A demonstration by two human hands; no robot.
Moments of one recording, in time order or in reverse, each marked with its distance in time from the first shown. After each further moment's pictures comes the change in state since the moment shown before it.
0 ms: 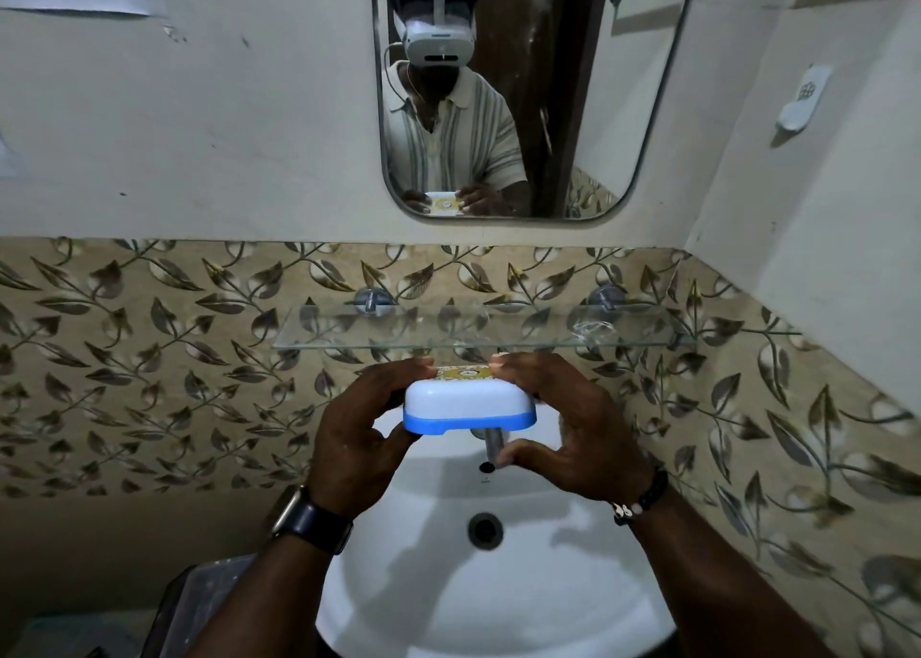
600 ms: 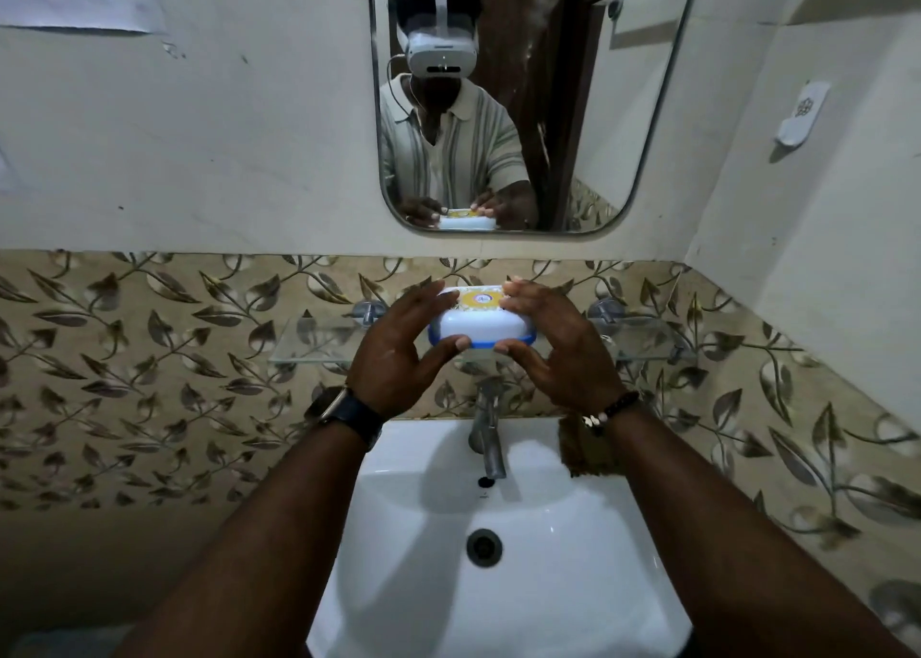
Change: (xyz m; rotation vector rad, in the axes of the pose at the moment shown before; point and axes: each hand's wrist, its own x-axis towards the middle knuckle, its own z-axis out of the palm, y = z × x) left_hand 0.097 -0.011 0.020 0.348 -0.112 0.056; right_hand 0.064 0.068 -0.007 -0.287 0.055 -0.026
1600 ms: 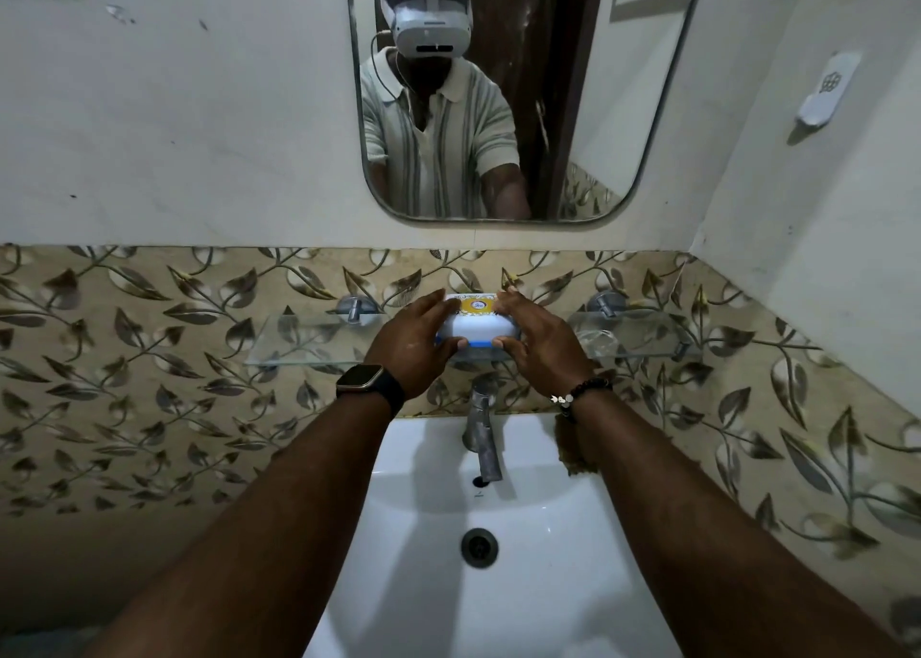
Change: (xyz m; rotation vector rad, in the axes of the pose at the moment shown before) left_hand 0.027 -0.056 0.063 0.243 -0.271 -0.241; right_hand -0.005 0.056 0.056 -0.008 -0.143 0.355
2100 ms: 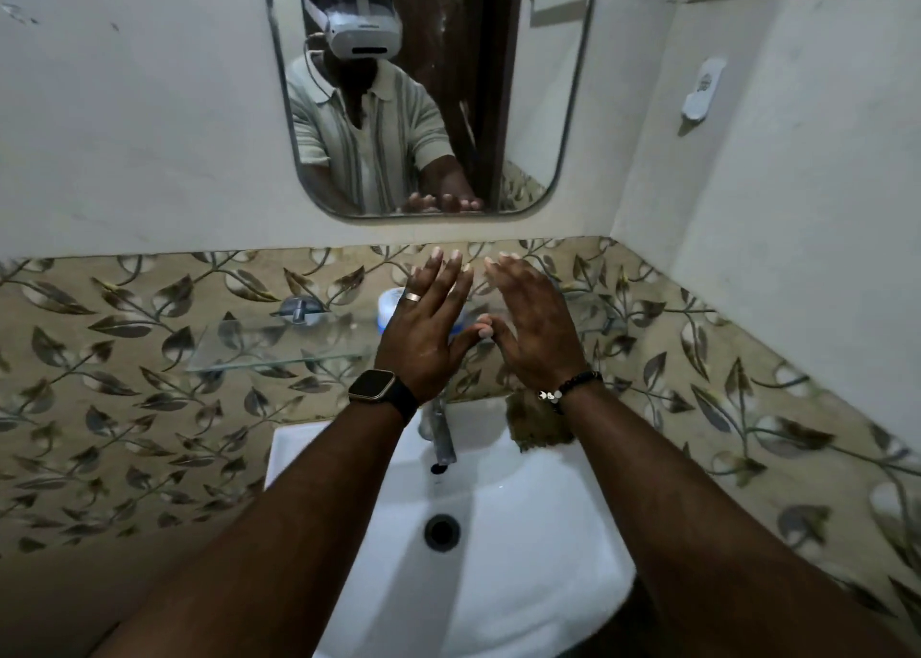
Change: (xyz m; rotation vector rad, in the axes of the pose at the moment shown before) left_hand -0.007 0.074 0.018 -0.025 0.277 0.418; right_hand -0.038 -0.003 -0.057 -0.337 0.182 -0.068
